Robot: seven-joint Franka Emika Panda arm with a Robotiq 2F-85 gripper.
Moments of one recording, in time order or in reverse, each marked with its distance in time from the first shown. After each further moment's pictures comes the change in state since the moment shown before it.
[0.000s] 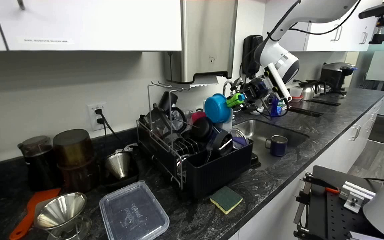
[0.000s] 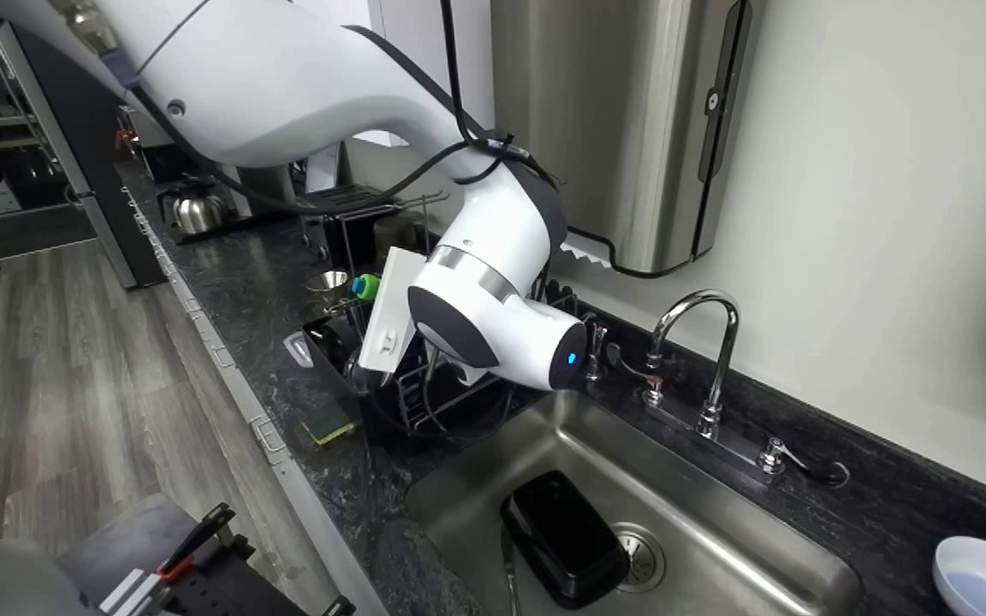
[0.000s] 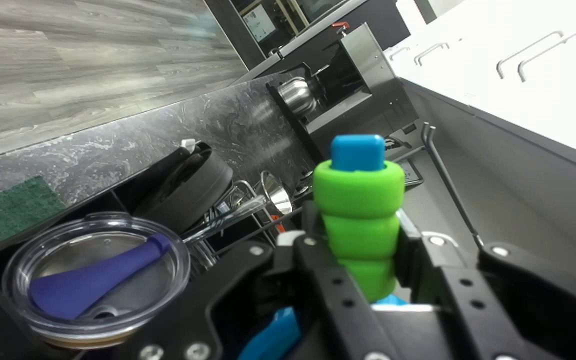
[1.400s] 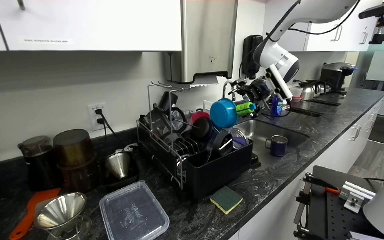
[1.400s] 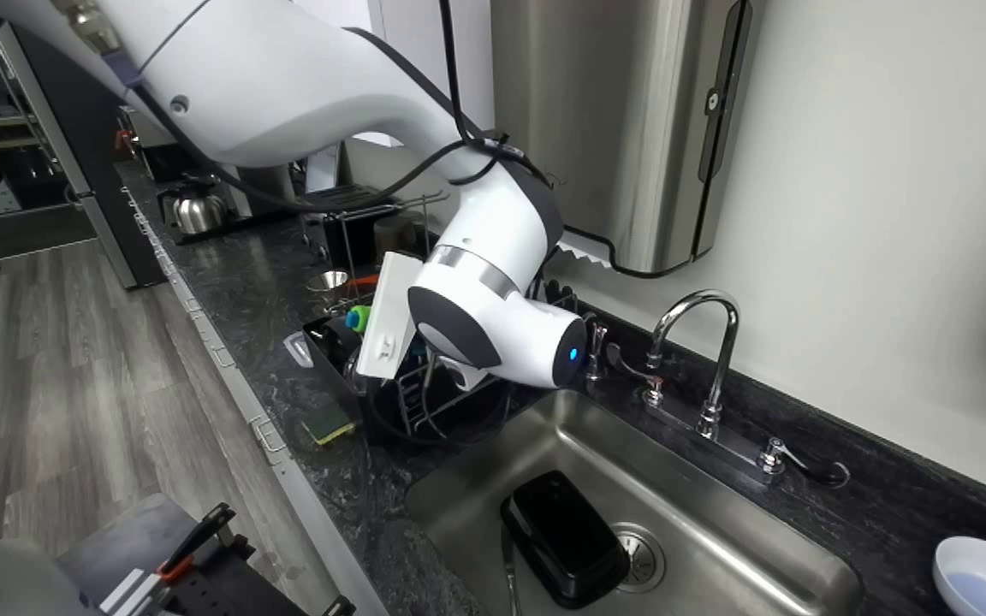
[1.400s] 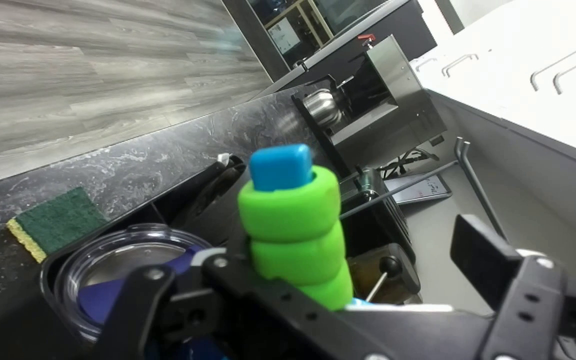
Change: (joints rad) arm 0.000 0.000 0.001 0.000 -0.068 -0.001 0.002
